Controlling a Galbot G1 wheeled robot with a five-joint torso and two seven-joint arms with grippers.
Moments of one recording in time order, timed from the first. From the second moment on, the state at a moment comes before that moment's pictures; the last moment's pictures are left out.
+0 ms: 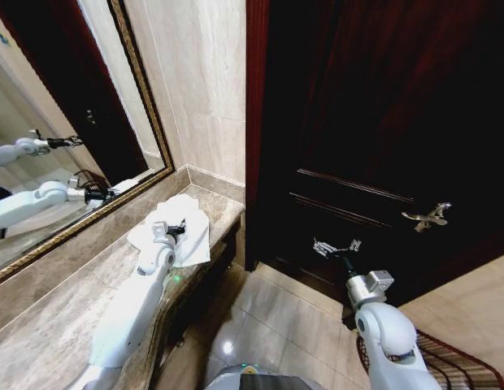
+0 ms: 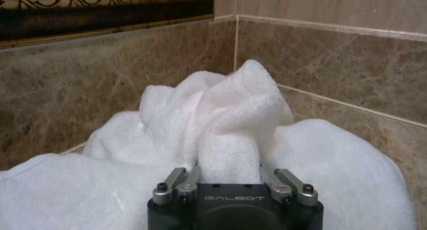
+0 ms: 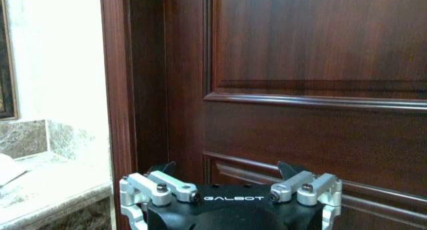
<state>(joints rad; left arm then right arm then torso) 0.96 -1.13 -0.46 -1.69 -0.58 0.54 -0.33 -1.44 1.40 0.66 2.20 0.20 -0.24 -0.12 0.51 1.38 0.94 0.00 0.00</state>
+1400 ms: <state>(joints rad) 1.14 -1.12 -0.58 -2.03 -0.51 0.35 -0.34 -1.46 1.41 0.67 2.22 0.22 -0.23 -0.12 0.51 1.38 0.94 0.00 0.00</state>
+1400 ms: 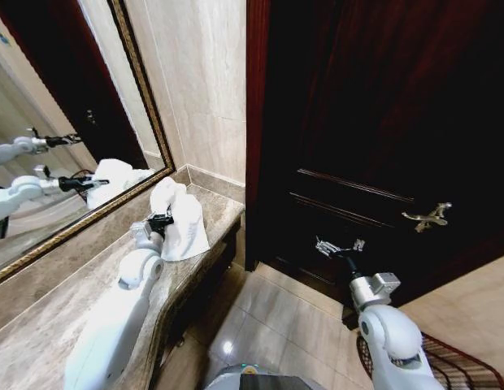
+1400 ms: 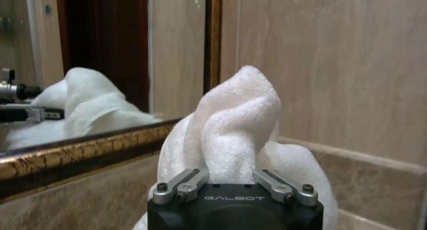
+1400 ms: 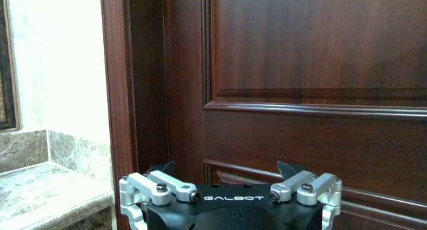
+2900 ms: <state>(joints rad) 1.42 -1.24 -0.60 -2.33 -0.34 0.33 -0.31 -1.52 1.40 0.71 2.31 0.25 -0.23 -0.10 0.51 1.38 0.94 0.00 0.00</state>
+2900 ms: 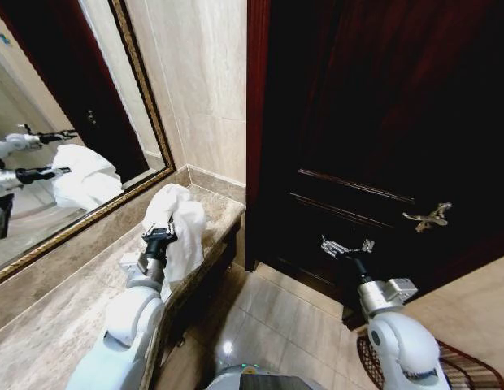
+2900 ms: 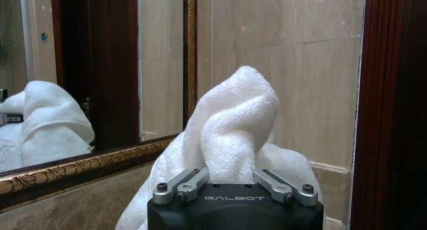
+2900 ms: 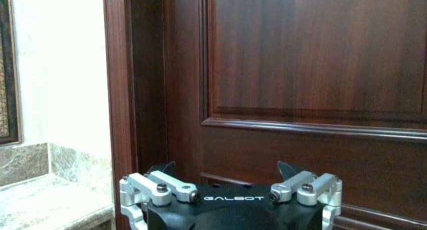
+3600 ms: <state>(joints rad) 1.43 -1.24 -0.59 -2.33 -0.31 0.32 -0.32 -1.53 1.41 0.71 2.32 0.25 -0.23 -0.10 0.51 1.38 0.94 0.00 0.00</state>
